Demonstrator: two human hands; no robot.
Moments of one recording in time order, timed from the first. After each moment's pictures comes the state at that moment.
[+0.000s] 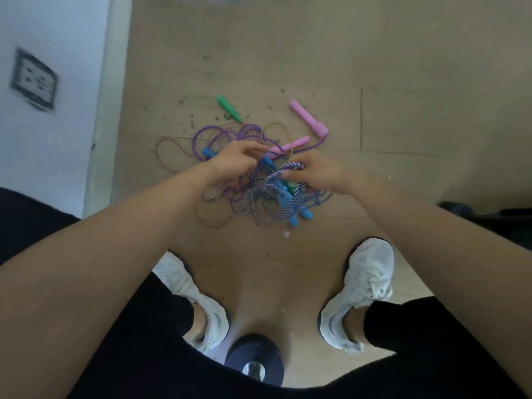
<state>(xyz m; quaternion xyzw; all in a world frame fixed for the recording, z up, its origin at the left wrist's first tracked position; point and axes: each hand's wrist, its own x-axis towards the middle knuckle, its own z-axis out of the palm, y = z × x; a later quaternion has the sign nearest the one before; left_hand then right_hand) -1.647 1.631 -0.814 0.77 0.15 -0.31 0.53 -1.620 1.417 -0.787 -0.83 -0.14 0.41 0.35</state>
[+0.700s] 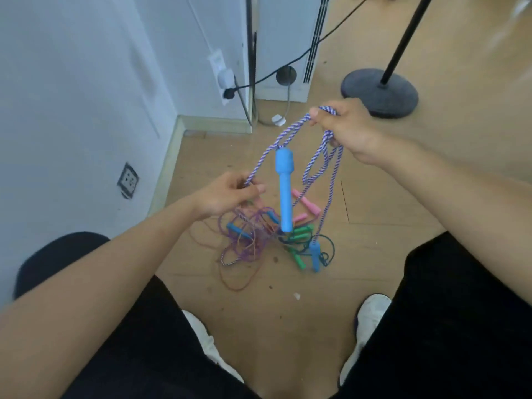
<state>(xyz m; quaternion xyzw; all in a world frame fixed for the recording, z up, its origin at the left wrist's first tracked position) -1.688 1.680 -0.625 0.82 -0.03 -0.18 0.55 -1.588 1.442 -0.538 -0.85 -0.13 0.06 0.51</state>
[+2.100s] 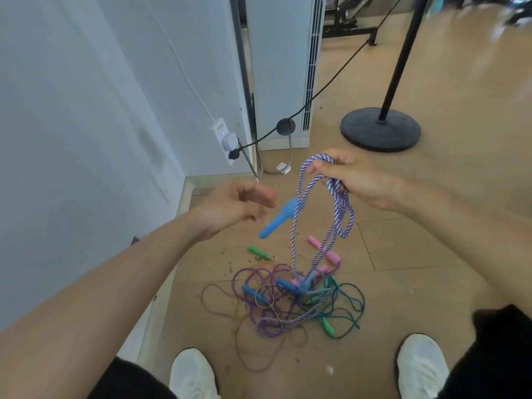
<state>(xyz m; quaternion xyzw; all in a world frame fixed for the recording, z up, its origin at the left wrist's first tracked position) -1.611 1.691 -0.554 0.83 -0.03 -0.13 0.54 -1.559 1.439 -0.534 -0.81 -0.16 0.14 0.55</state>
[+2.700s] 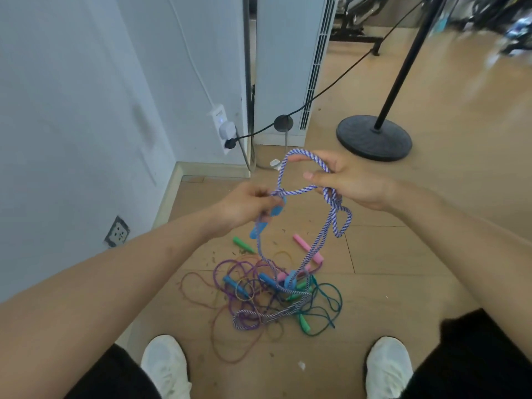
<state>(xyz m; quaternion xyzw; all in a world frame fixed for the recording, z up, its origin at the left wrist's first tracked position) -1.607 1.654 -0.578 0.82 0.02 -0.15 0.55 -1.566 1.440 -0.521 -0.83 -0.25 0.18 0.47</state>
